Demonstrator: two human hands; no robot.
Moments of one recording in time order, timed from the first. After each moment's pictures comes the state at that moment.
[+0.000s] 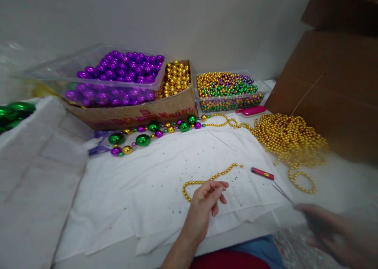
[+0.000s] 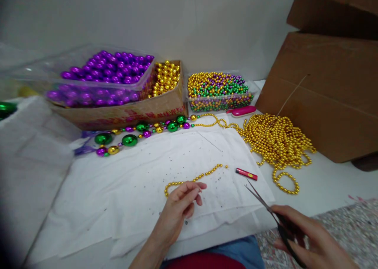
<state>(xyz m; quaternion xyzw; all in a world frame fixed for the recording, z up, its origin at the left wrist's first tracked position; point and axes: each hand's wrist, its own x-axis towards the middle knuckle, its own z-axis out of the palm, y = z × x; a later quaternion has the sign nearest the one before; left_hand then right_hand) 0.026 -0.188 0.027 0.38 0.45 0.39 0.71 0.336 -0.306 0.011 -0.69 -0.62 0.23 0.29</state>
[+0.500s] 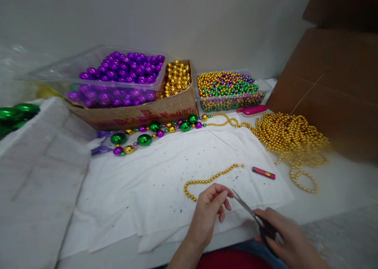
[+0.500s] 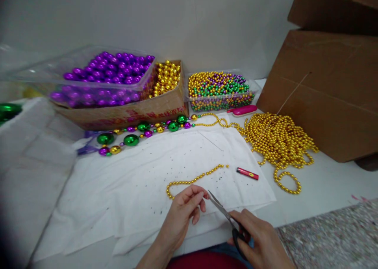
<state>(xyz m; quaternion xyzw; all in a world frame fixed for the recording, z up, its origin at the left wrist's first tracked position) 0.035 -0.199 0.019 0.37 0.45 0.38 0.72 0.248 -0.288 -0.019 -0.56 -0.72 0.34 0.22</state>
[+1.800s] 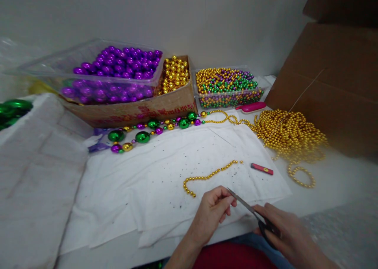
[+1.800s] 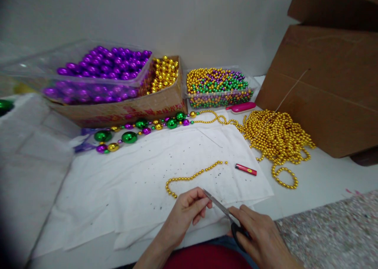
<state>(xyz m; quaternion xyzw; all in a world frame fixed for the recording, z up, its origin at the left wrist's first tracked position) 0.035 -0.202 0.020 0.44 0.45 0.27 0.73 0.248 -0.288 -0.002 -0.55 -0.77 0.25 0.21</state>
